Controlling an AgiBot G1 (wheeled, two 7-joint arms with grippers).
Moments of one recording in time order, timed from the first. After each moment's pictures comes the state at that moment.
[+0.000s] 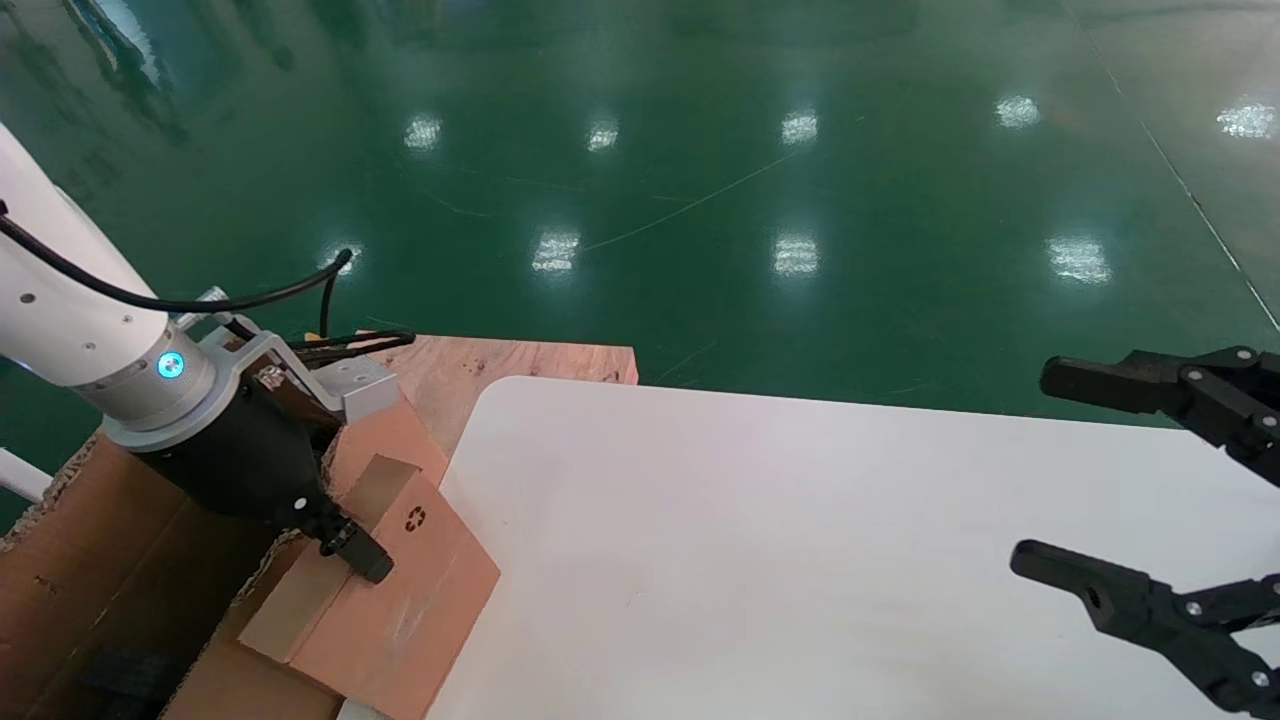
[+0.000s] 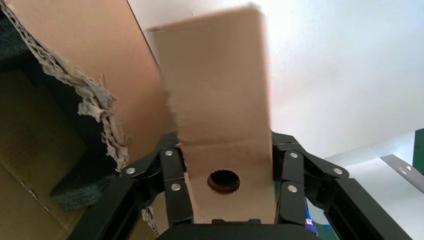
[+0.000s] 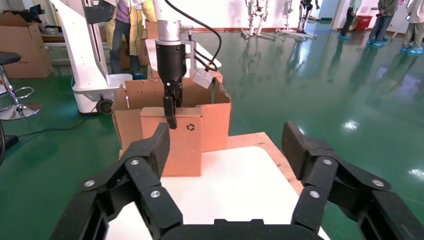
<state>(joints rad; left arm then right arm) -2.19 0.63 1.75 -1.26 1.46 1.54 -1.53 1.09 -0.58 -0.35 1.25 -0.67 -1.46 0.14</state>
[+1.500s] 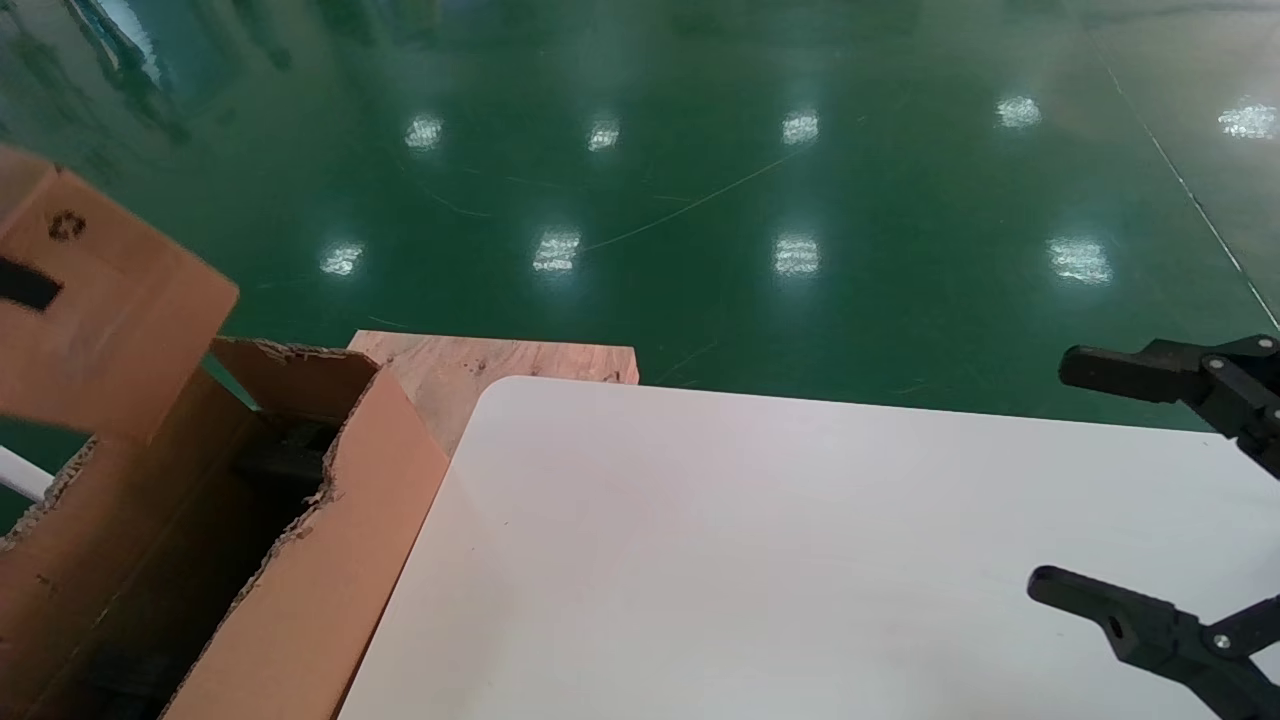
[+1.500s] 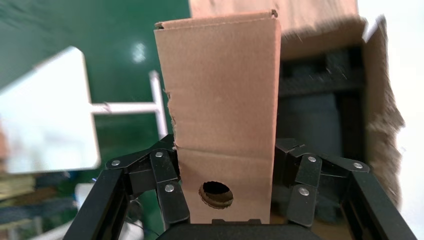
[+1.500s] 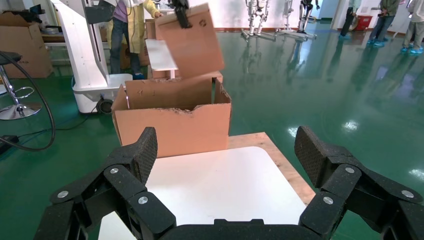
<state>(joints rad) -2.85 0.52 1.99 -1.29 1.77 1.60 -1.43 1.09 -0.58 -0.35 1.25 -0.67 -1.46 0.14</state>
